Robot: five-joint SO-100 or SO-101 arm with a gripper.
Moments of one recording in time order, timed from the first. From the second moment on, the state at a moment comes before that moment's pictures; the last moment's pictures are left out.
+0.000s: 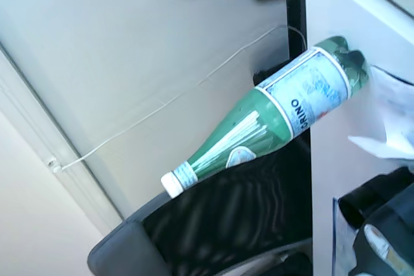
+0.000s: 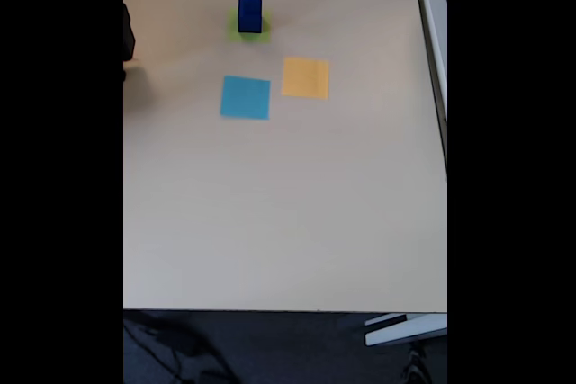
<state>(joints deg) 7.4 163.8 76.4 84.1 30.5</state>
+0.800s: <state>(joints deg) 20.1 192.2 133.8 70.4 24.8</state>
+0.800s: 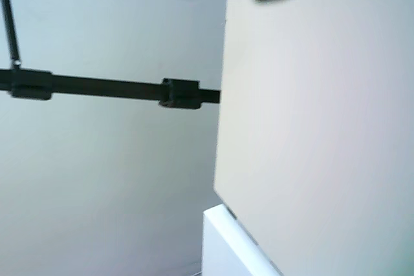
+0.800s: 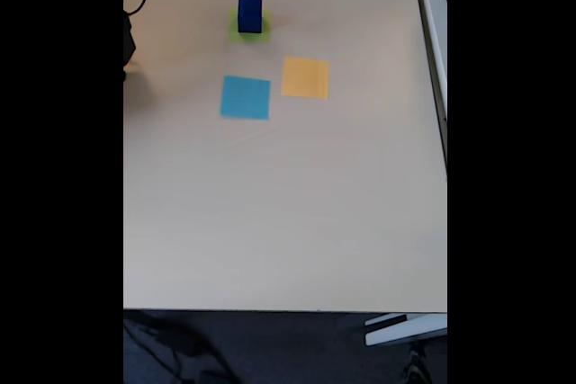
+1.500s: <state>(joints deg) 5.8 192.3 149.0 68.5 22.1</state>
